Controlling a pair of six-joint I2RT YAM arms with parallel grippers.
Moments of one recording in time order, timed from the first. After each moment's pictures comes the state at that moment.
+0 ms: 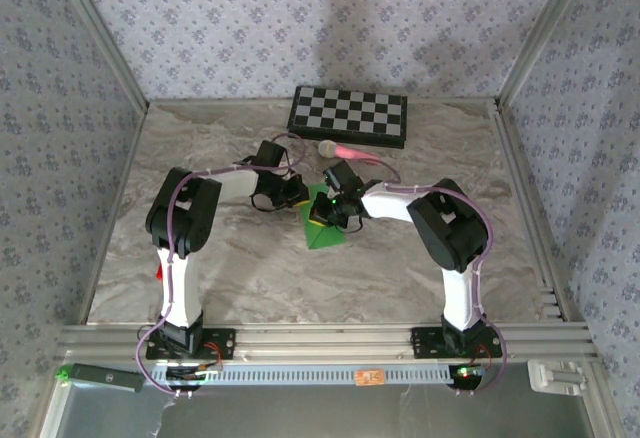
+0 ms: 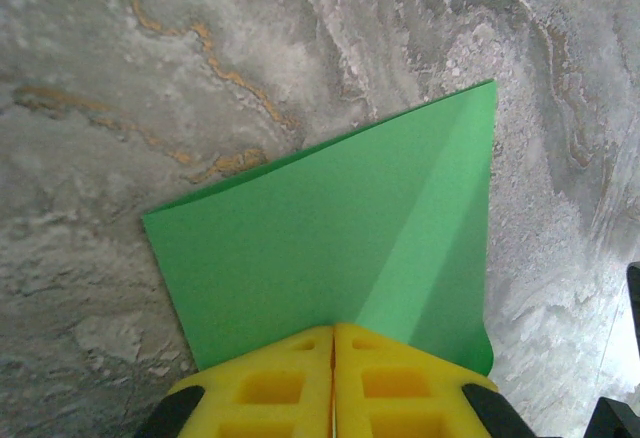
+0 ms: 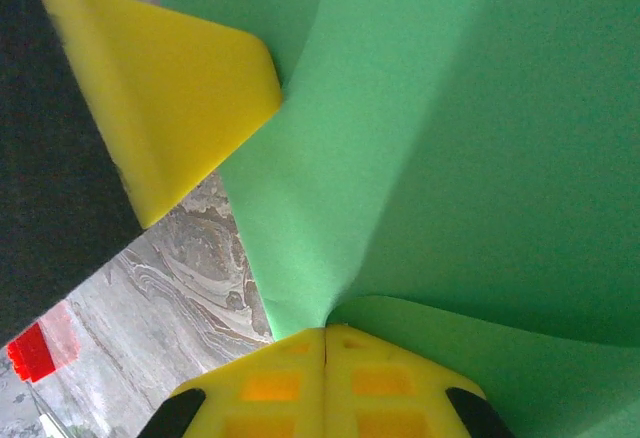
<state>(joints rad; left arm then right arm) -0.44 2.04 1.24 -0.26 0.53 -0.66 0.66 1.97 1.16 -0.17 -0.38 0.93</state>
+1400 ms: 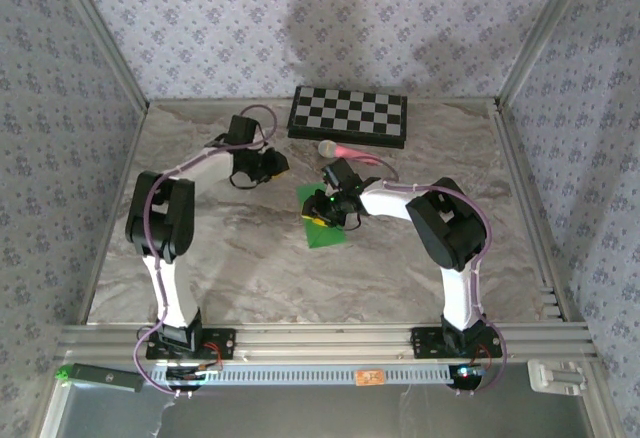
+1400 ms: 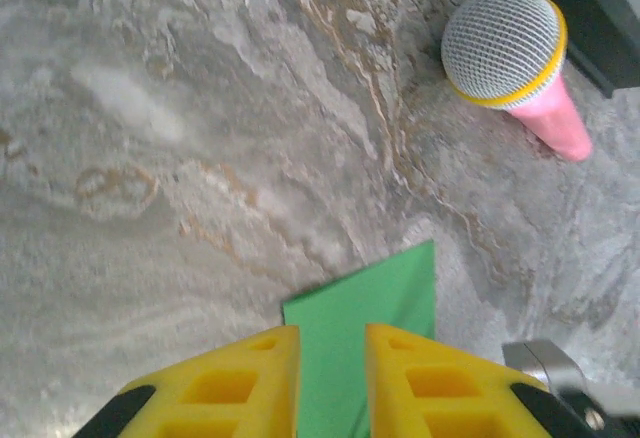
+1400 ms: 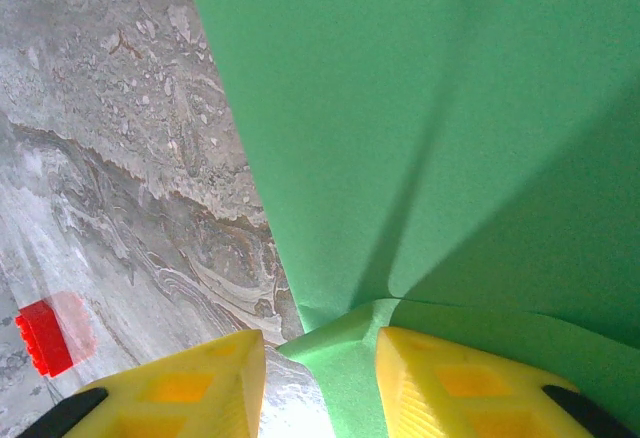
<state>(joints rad) -0.30 1.92 1.33 -0.37 0.46 -0.66 0.66 1.99 1.19 -0.18 -0.41 0.93</state>
